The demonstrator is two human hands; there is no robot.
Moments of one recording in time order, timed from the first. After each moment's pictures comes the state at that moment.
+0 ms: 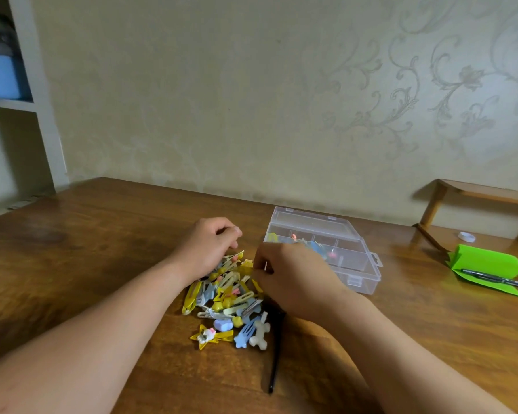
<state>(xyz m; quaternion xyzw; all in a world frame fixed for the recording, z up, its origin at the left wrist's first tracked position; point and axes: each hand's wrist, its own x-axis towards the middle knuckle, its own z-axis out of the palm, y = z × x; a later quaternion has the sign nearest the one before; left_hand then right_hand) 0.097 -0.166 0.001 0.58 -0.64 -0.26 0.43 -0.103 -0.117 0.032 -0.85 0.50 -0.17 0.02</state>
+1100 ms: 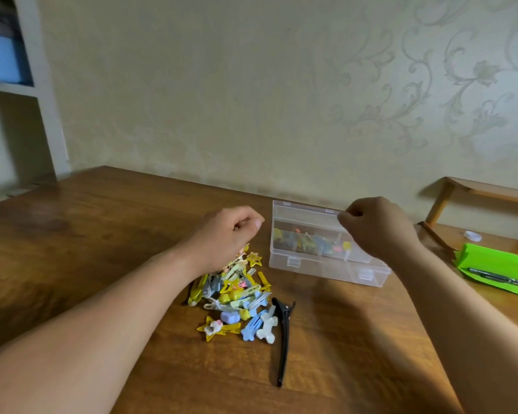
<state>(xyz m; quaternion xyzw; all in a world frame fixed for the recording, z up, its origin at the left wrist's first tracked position) 0.091 -0.155 0.012 0.52 -0.75 -0.18 0.38 -0.200 -0.185 0.066 -0.68 0.69 -0.26 -0.01</state>
